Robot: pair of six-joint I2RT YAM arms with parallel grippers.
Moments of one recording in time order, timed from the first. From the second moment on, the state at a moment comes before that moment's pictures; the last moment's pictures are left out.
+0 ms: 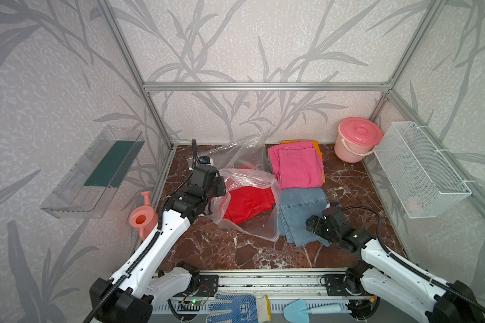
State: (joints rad) left arm -0.37 1.08 1.03 -0.62 -0.20 -0.43; right arm 0.52 0.86 0.38 -0.44 0.10 0.92
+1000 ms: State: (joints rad) left arm -0.37 1.03 0.97 -0.62 -0.14 -0.48; right arm 0.74 1.16 0.38 0.02 0.10 1.15
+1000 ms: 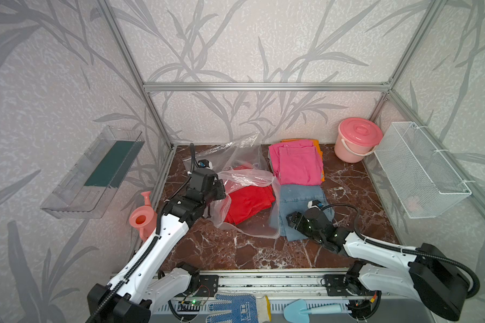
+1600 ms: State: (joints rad) left arm -0.37 0.98 0.96 -0.63 0.03 -0.49; right arm 0.98 0.88 0.77 -0.41 0.27 1.01
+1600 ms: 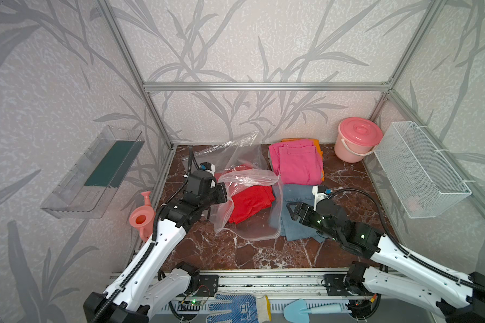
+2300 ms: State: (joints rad) left arm -0.39 0.97 0.96 -0.67 0.17 -0.44; right arm 1.17 1.41 0.70 -0.04 0.30 1.16
